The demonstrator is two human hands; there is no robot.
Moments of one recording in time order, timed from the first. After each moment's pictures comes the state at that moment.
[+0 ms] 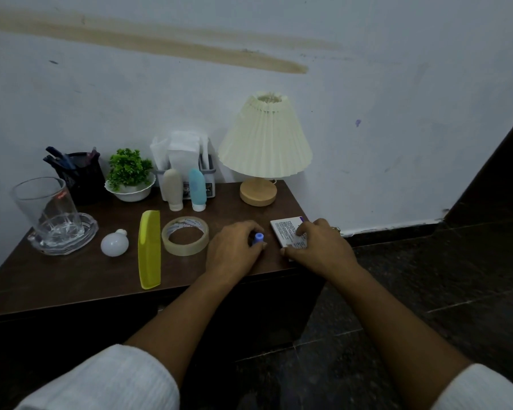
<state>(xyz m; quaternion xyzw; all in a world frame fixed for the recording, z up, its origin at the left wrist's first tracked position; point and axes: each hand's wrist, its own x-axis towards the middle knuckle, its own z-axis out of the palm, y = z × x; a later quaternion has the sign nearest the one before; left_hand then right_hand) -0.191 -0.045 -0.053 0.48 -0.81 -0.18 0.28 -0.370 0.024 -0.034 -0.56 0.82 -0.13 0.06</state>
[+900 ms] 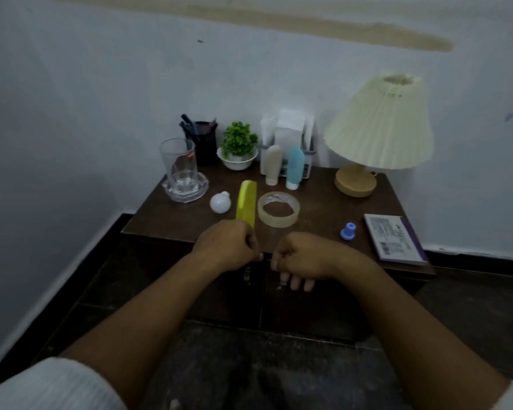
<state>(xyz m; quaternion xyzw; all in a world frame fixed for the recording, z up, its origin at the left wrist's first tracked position) -0.031 -0.011 -0.021 0.62 -0.75 -0.21 0.08 -0.211 0.007 -0.003 -0.69 0.58 0.01 0.44</state>
